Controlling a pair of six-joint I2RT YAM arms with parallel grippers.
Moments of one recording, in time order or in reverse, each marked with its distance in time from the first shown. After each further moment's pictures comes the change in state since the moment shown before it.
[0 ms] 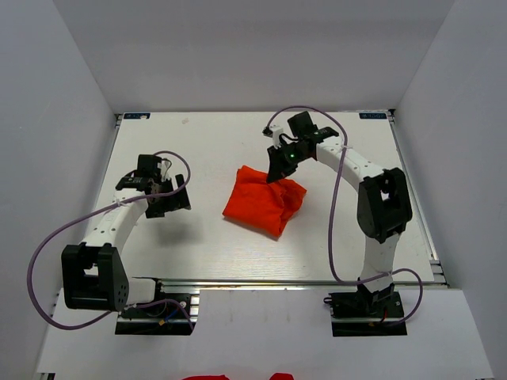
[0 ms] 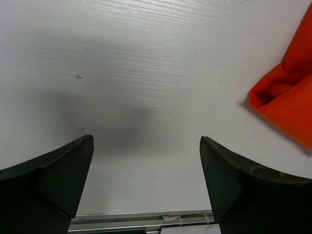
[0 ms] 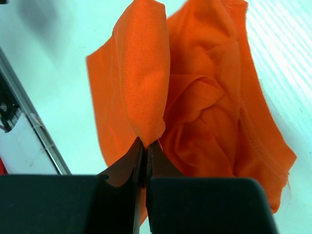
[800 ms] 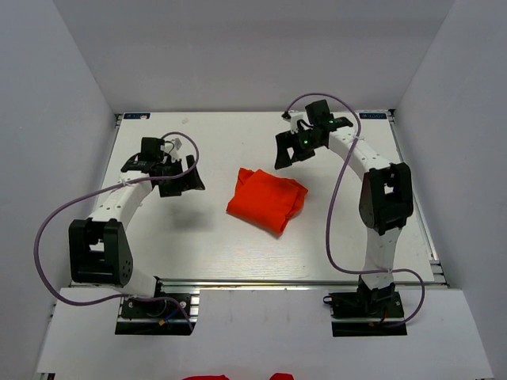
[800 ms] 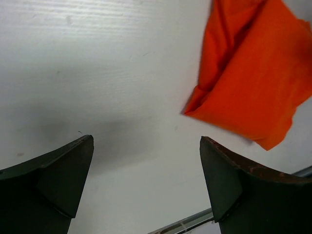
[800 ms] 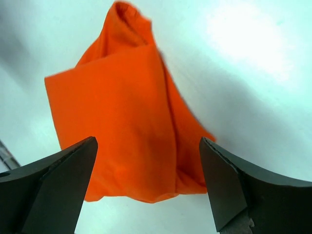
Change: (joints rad) left arm -0.011 0.164 0.151 0.117 0.238 0.042; right arm -0.133 0.084 0.104 -0.006 0.093 0.013
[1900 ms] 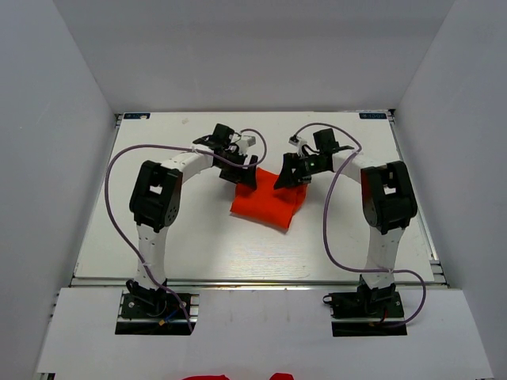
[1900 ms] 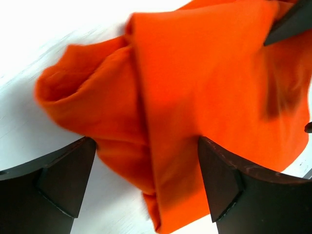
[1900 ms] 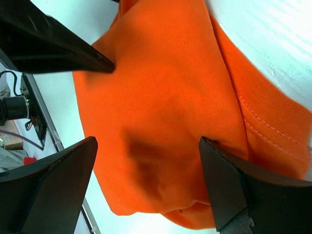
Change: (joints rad) left arm -0.334 0.657 0.515 0.072 0.164 0.236; right arm -0.063 -0.003 -0.385 0.366 -0.326 0.166
